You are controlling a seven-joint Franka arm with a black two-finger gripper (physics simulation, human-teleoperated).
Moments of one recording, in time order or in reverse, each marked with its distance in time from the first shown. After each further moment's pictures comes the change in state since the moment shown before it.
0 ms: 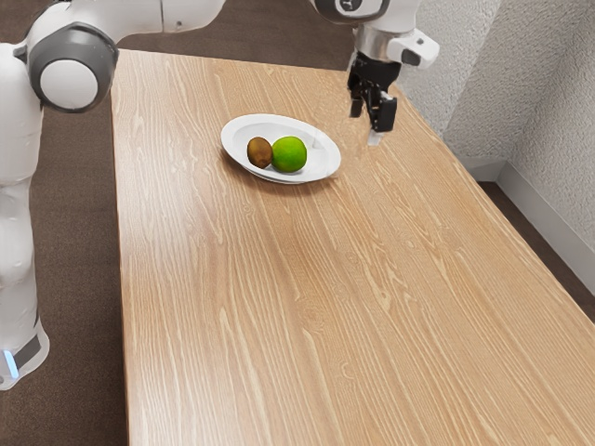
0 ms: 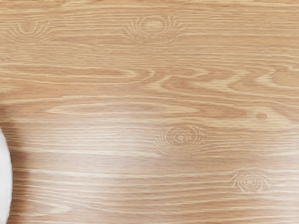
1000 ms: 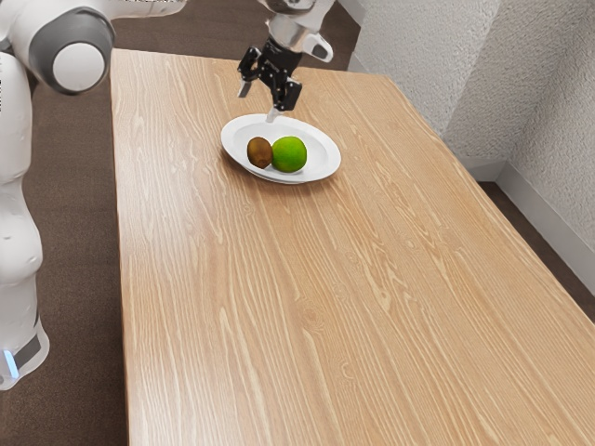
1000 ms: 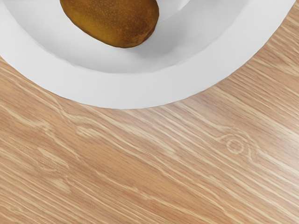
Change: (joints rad) arm 0.180 -0.075 0.233 -0.269 0.012 -0.186 -0.087
